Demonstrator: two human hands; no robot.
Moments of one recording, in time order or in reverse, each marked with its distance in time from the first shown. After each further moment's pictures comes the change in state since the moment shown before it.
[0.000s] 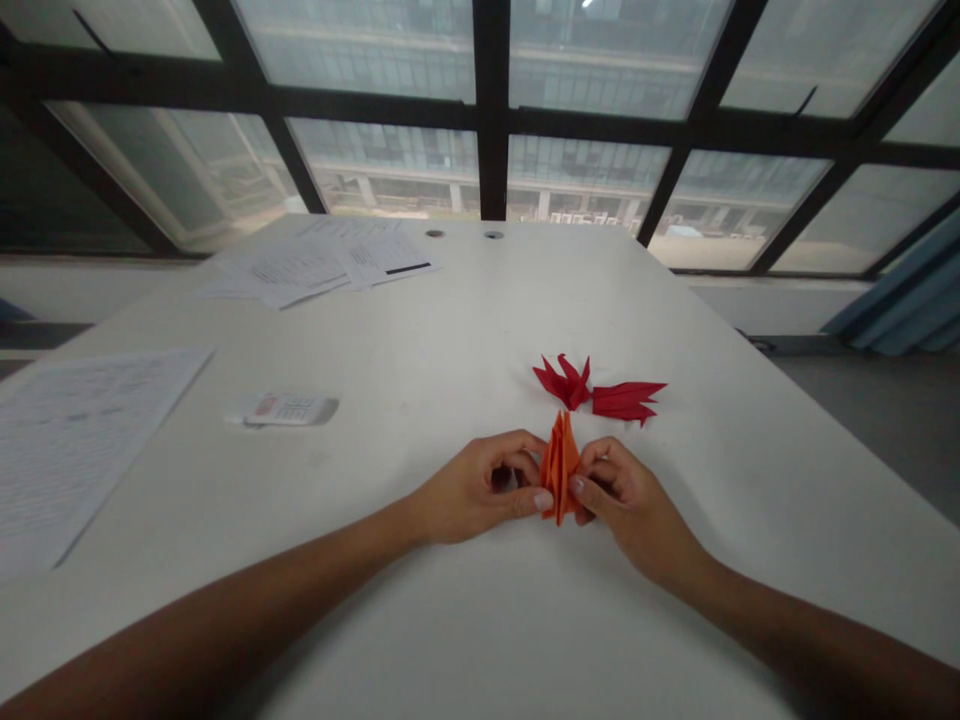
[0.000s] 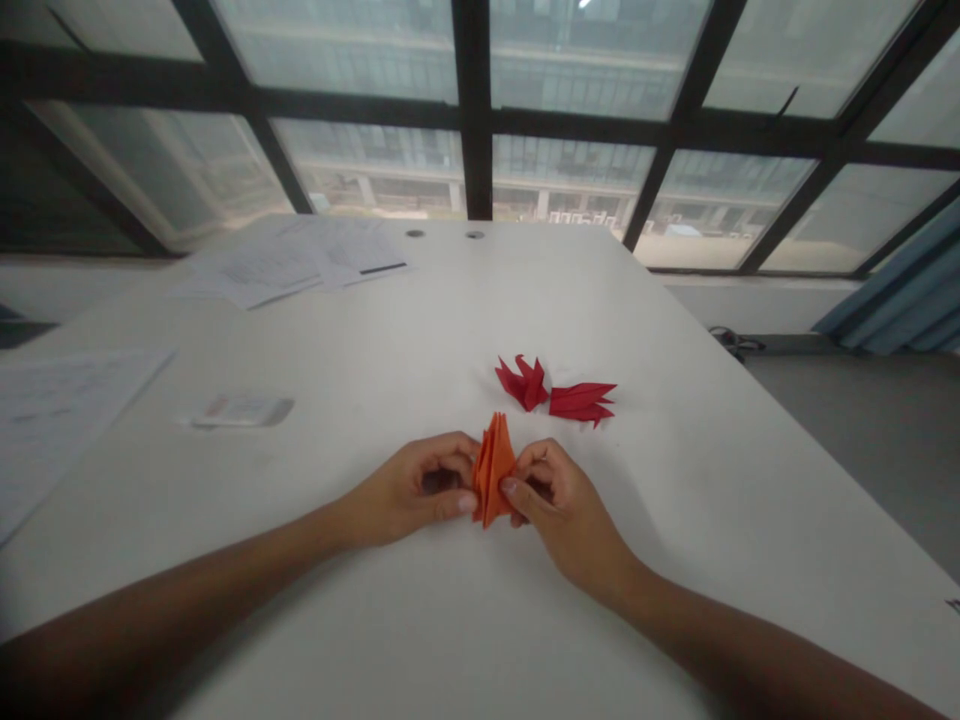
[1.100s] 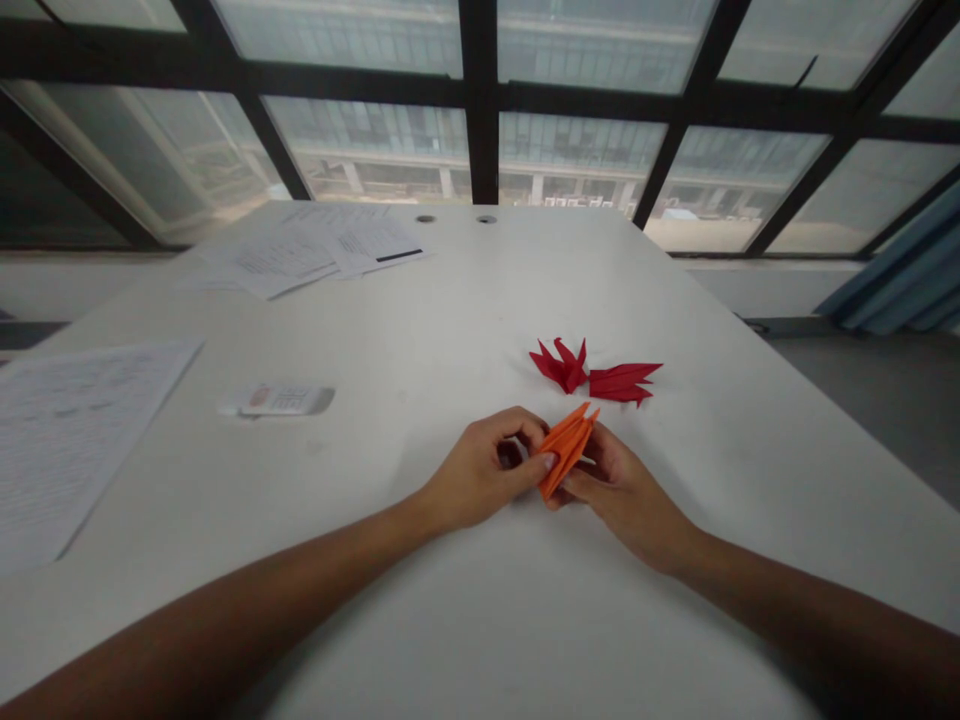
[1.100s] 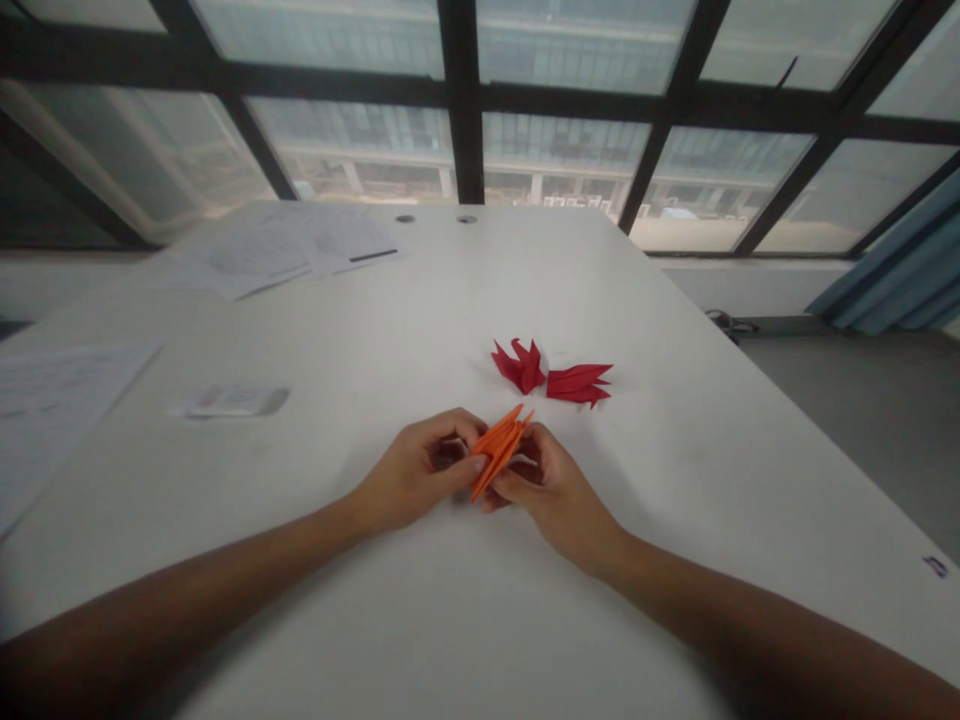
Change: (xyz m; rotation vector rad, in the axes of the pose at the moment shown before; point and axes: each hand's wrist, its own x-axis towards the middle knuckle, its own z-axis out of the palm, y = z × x) left_hand 0.006 -0.003 0.015 0.085 0.224 0.077; right_hand 0.000 -0.009 0.013 0.174 -0.075 -0.002
